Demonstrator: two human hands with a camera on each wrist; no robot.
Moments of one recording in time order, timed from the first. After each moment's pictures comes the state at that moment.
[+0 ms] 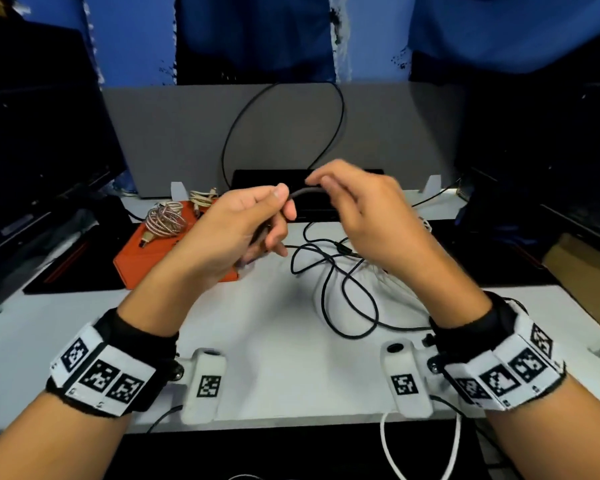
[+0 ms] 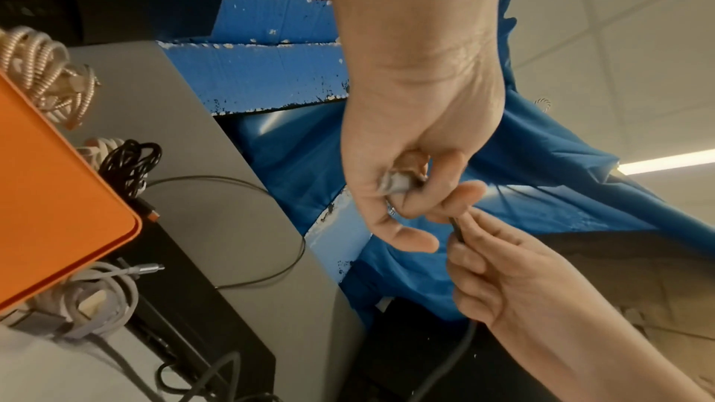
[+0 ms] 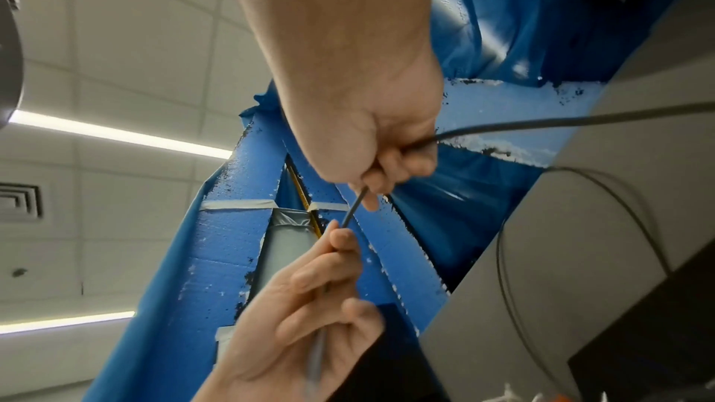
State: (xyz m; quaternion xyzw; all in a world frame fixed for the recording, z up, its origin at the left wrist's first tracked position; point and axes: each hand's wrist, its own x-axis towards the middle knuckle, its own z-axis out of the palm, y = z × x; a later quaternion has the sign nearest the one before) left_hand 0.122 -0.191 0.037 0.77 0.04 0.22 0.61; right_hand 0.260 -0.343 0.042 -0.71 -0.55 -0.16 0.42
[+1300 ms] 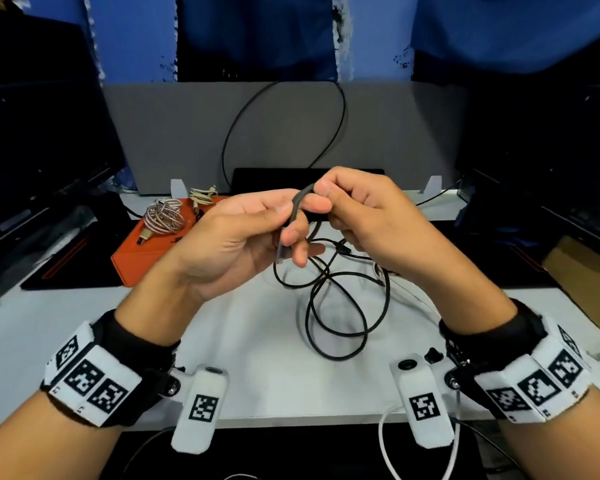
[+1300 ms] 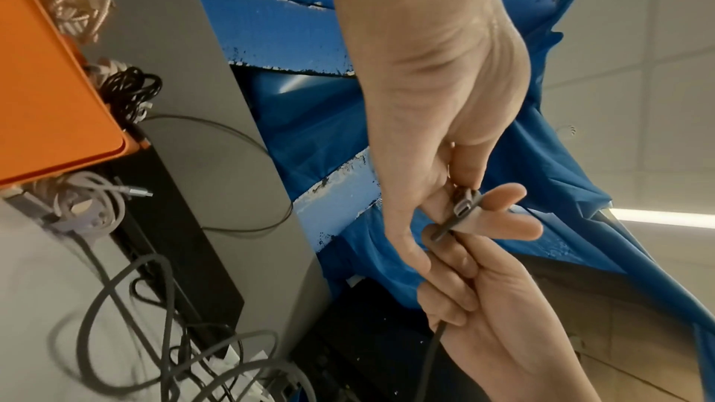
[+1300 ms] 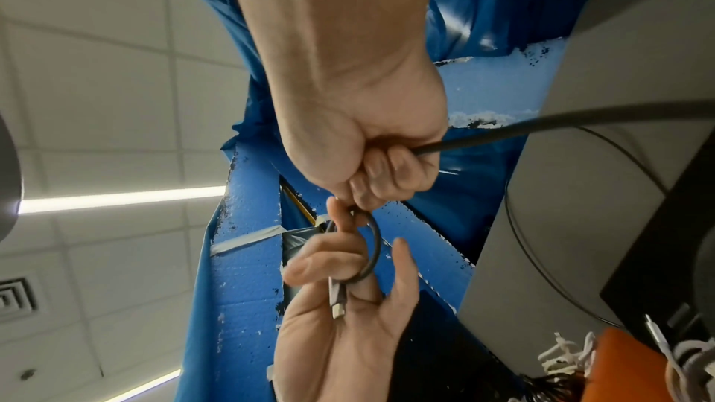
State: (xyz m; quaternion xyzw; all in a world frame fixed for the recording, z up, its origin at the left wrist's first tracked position) left_hand 0.107 -0.208 0.041 0.68 -0.10 0.12 0.72; right_hand 0.248 -0.359 0.052 -0.64 -0.56 0.09 0.52
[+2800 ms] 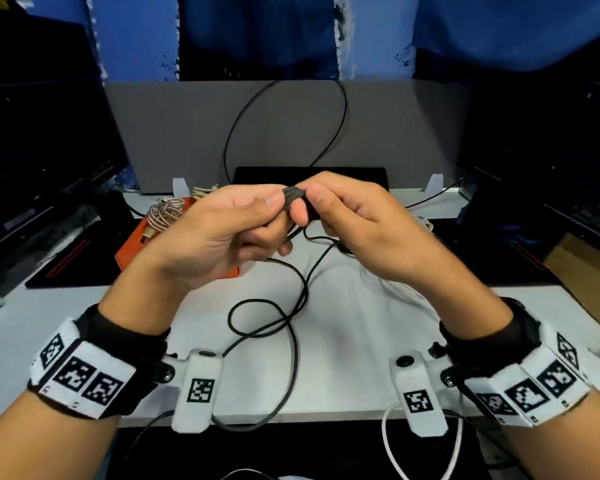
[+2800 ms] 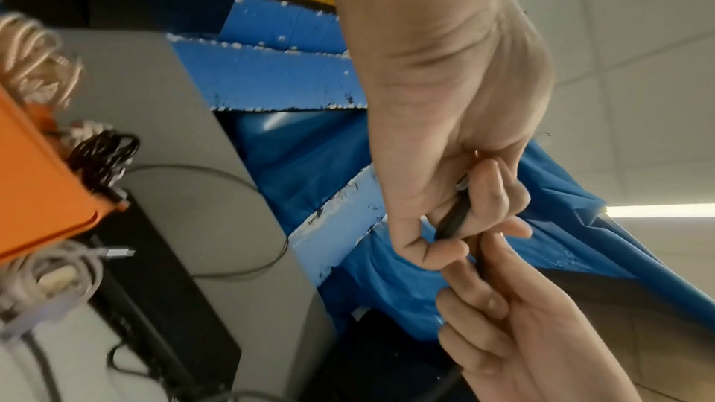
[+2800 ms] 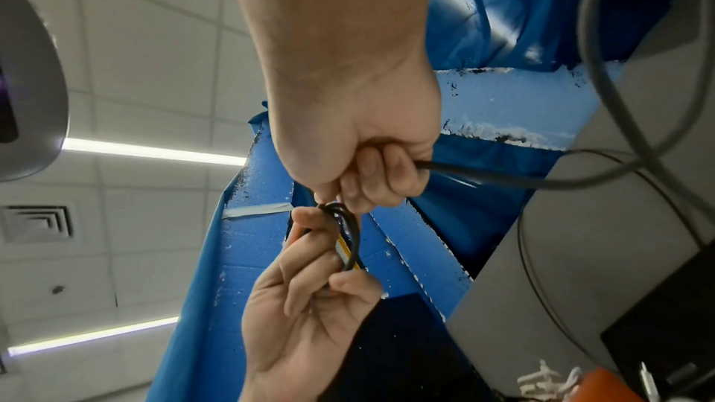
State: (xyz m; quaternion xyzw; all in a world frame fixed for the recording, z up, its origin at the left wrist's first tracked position) left_hand 0.096 -0.197 0.049 0.76 -0.10 0.13 0.63; right_hand 0.234 -0.357 0.051 -0.63 -0.61 0.02 0.47
